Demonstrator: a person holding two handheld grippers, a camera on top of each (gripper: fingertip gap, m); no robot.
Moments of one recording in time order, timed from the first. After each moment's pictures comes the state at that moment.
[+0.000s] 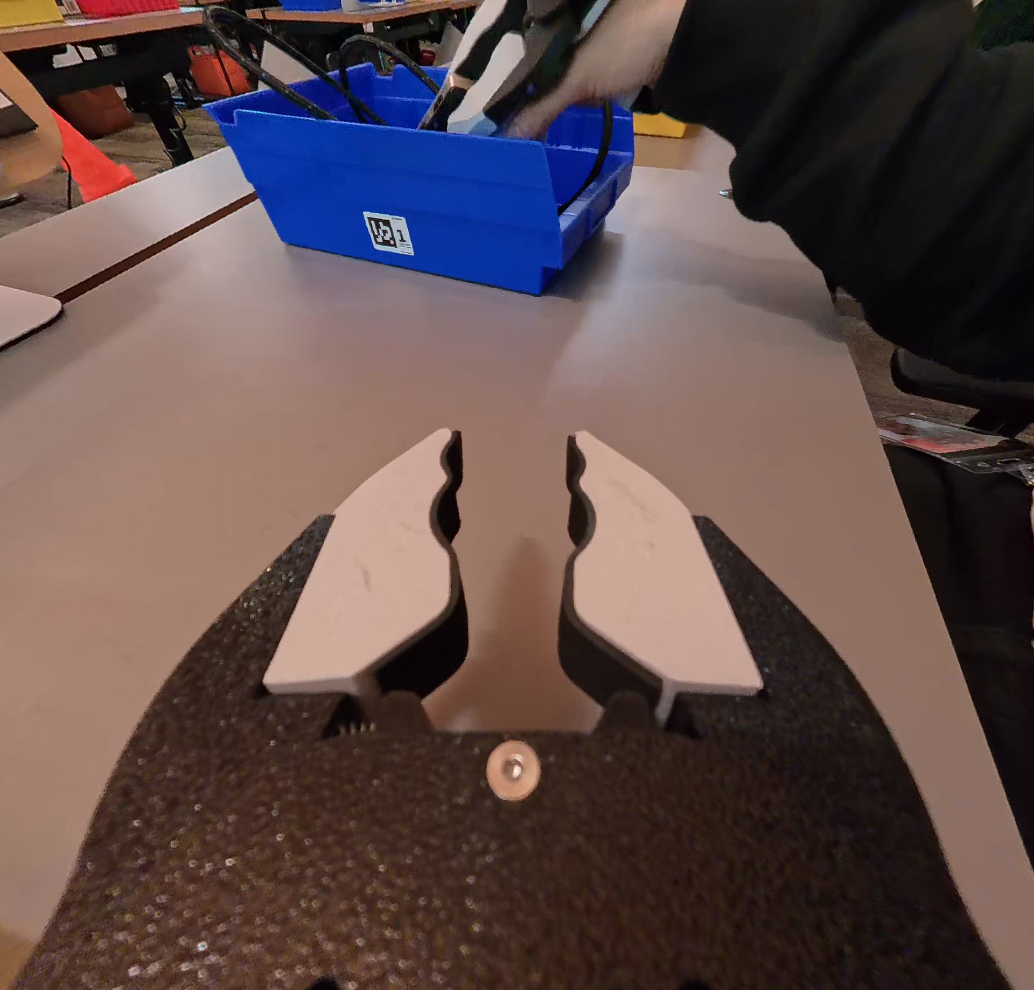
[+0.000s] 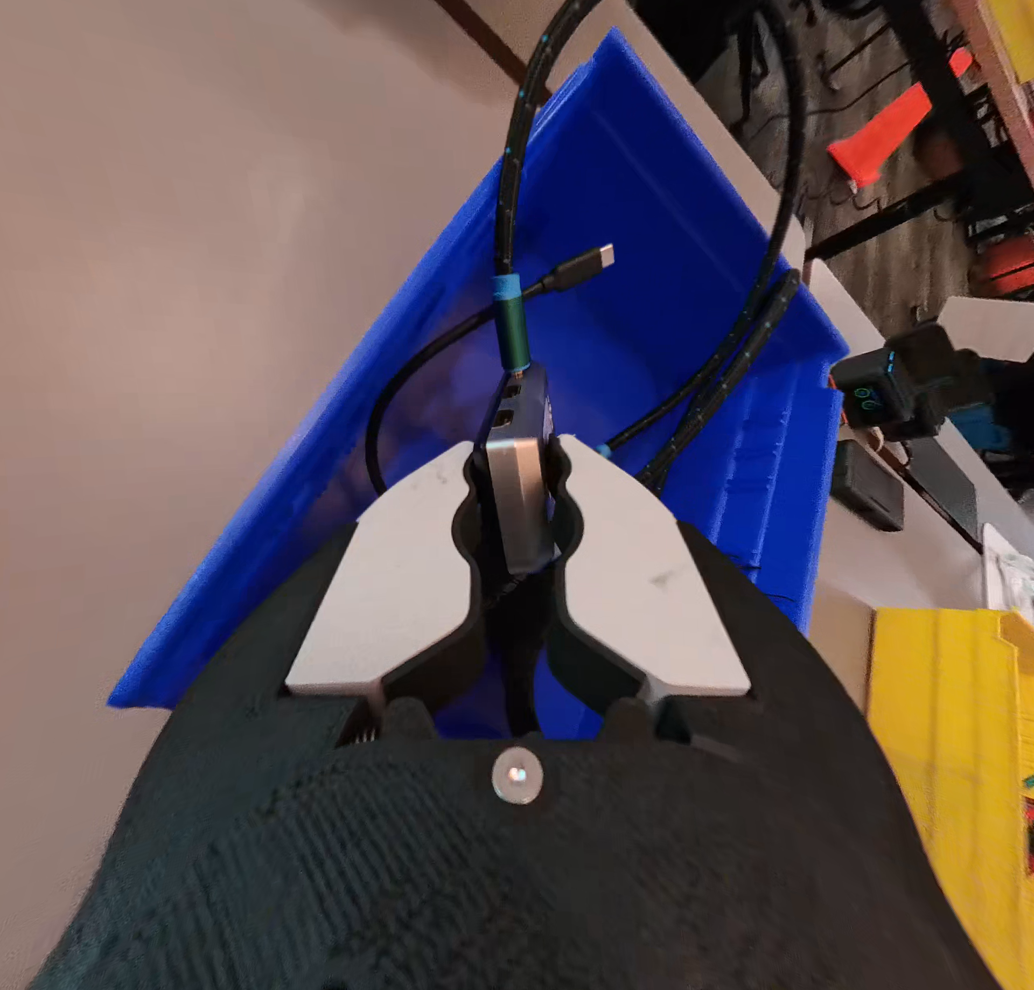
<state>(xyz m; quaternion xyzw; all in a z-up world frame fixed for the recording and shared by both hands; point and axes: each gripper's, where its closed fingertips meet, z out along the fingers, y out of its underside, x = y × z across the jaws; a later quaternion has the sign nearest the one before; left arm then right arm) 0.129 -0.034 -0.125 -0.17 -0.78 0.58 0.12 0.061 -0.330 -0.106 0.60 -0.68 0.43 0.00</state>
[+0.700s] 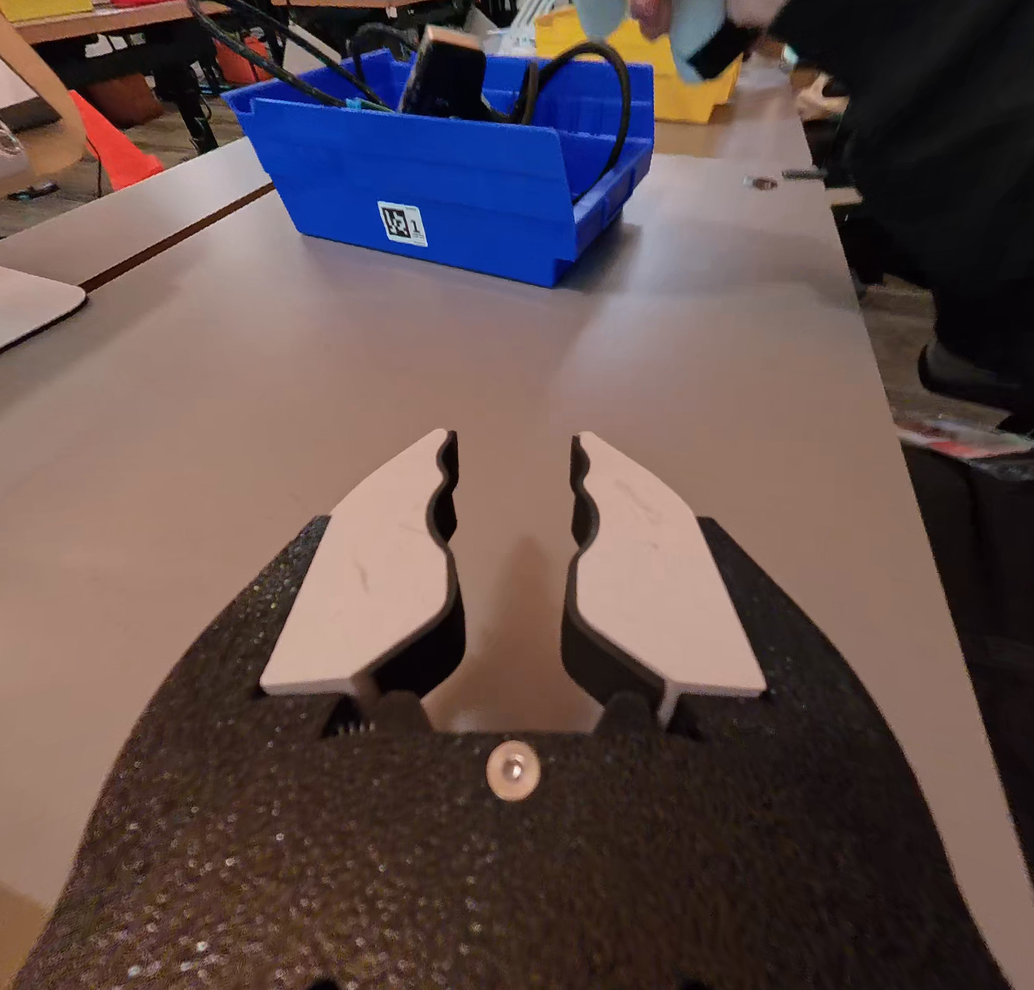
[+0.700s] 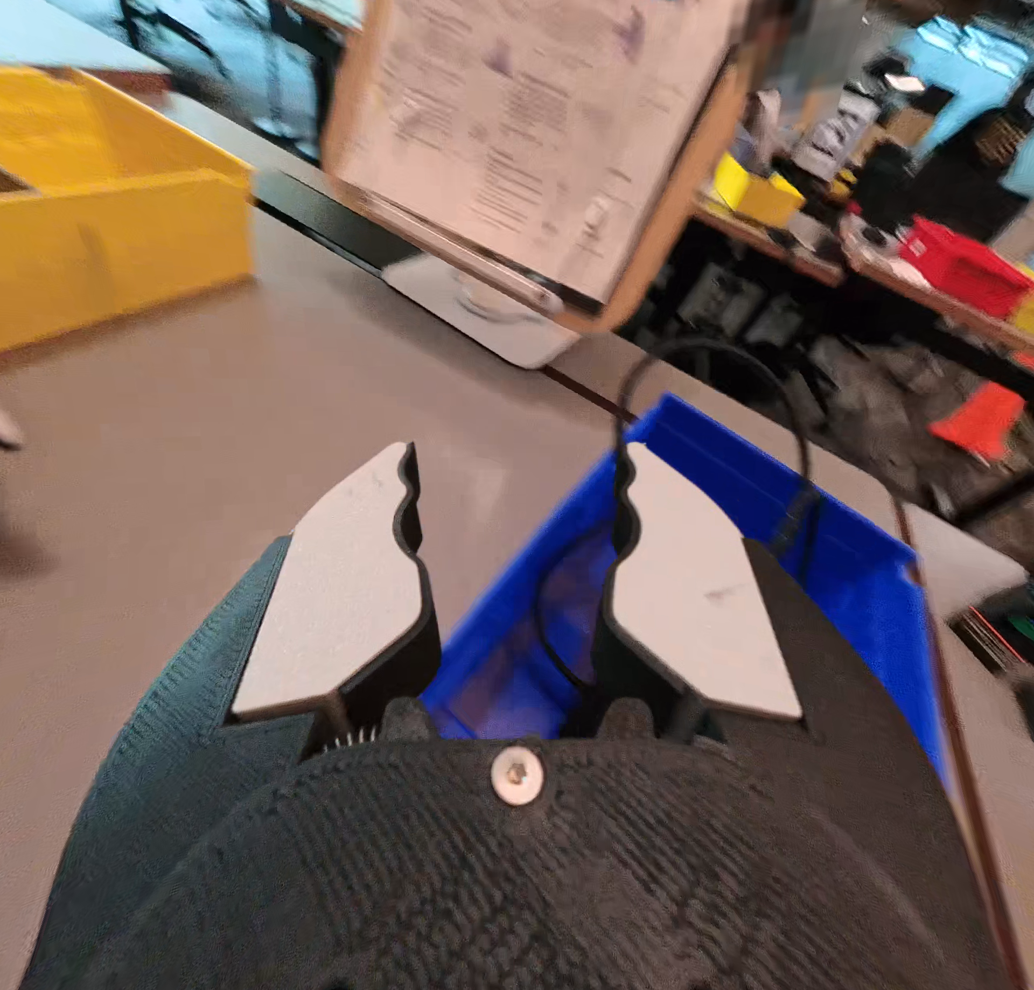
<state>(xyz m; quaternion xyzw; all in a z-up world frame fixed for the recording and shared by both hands) 0.130 -0.035 -0.123 -0.15 -0.79 0.58 0.11 0.075 -0.238 -0.013 0.57 -0.55 0.54 -0.29</state>
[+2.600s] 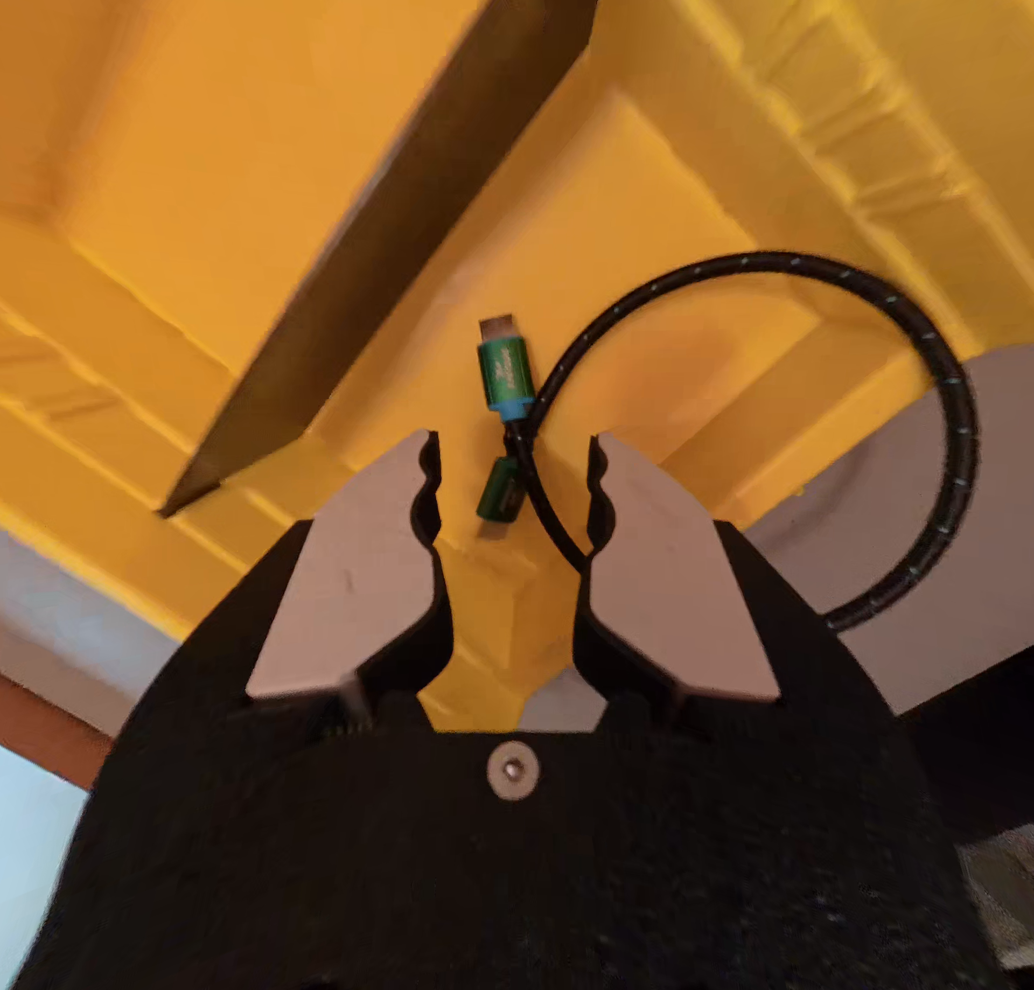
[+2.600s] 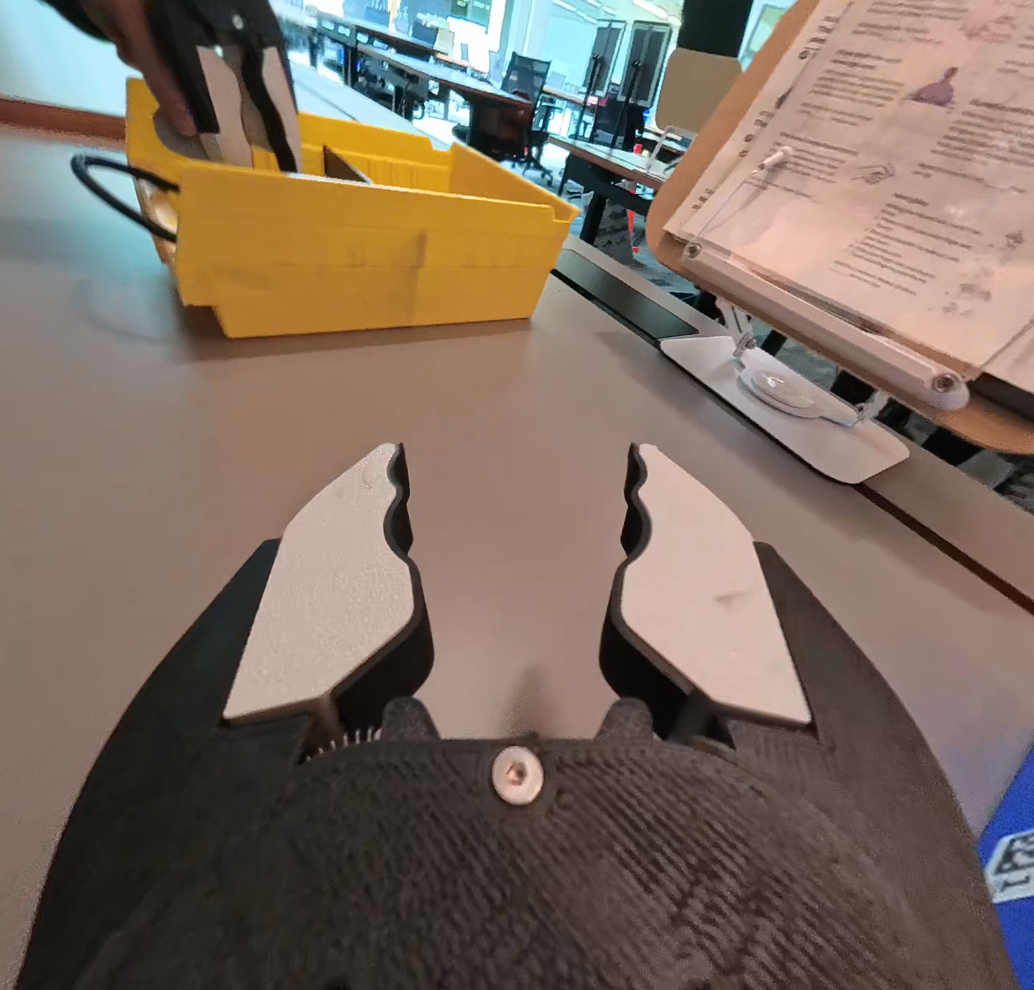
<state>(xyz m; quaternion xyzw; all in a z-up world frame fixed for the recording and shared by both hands) 0.384 0.126 -0.149 0.02 -0.99 0.09 -0.04 0.163 -0.121 -0.109 0.65 -0.40 0.47 -0.45</state>
